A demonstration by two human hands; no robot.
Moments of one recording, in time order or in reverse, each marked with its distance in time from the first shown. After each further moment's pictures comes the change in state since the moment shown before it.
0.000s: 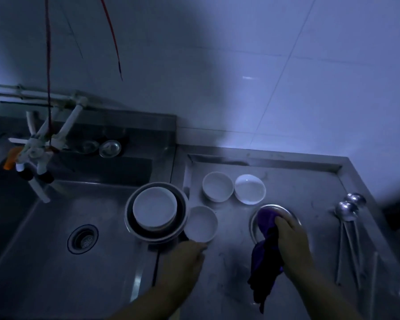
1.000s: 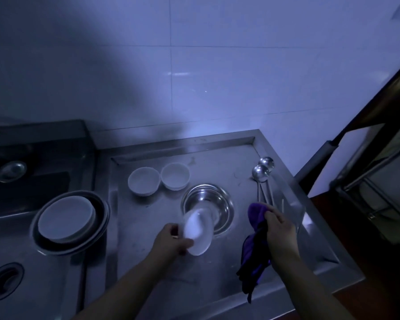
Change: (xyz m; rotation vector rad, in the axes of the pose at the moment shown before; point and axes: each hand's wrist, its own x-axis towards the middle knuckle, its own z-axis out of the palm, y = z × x) left_hand 0.026 0.139 0.066 -0.889 -0.403 -0.591; right_hand -0.027 0.063 -0.169 0.156 0.302 0.178
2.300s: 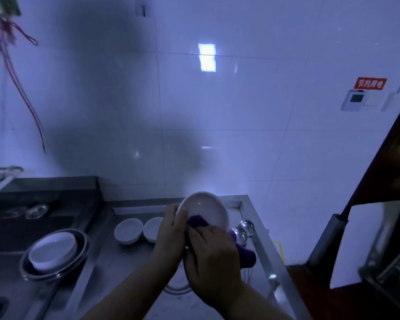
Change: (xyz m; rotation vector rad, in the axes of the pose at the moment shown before) left_hand -0.116 0.164 0.184 -0.125 0.344 0.668; right_hand -0.007 -0.078 -0.093 -0.374 -0.198 -1.469
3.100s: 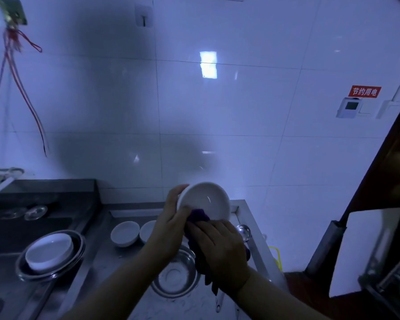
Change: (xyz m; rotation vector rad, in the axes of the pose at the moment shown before) left_hand -0.002 0.019 0.002 0.093 -0.175 0.275; right_hand 0.006 0.047 -0.002 -0.062 0.197 -0.378
